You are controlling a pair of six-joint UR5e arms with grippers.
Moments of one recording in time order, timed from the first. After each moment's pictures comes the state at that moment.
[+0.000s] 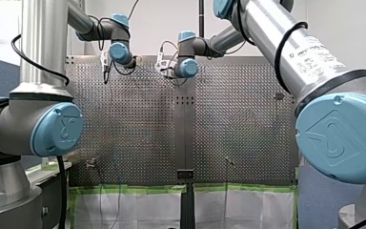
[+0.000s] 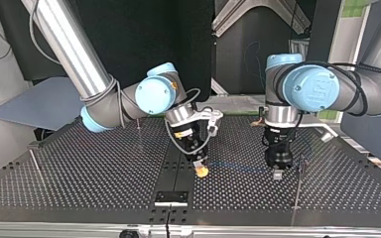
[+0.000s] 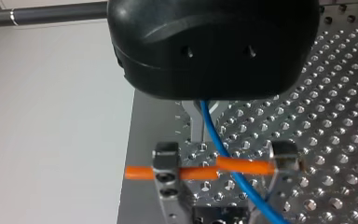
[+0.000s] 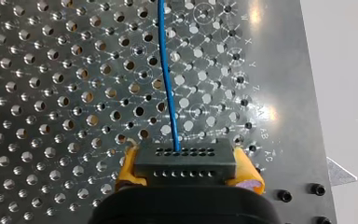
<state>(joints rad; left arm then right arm) -0.15 -1.63 -1.61 -2.94 -1.75 -1.53 2.35 -0.90 0.91 -0.13 1.55 1.74</state>
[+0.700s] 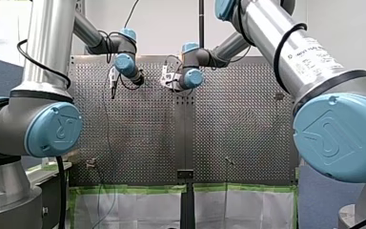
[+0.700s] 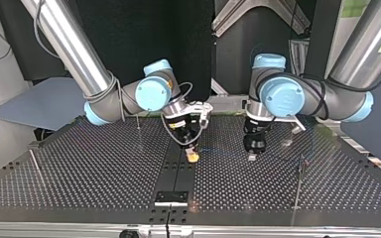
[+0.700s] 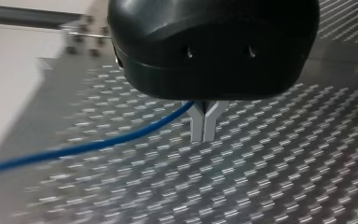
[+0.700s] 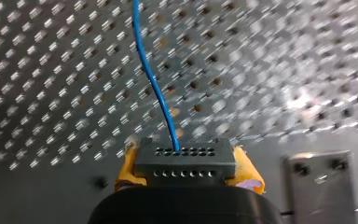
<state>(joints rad) -0.20 -1.73 -1.63 -3.00 -1.70 -1.60 2.32 -0.89 1.03 -0.13 1.56 1.72</state>
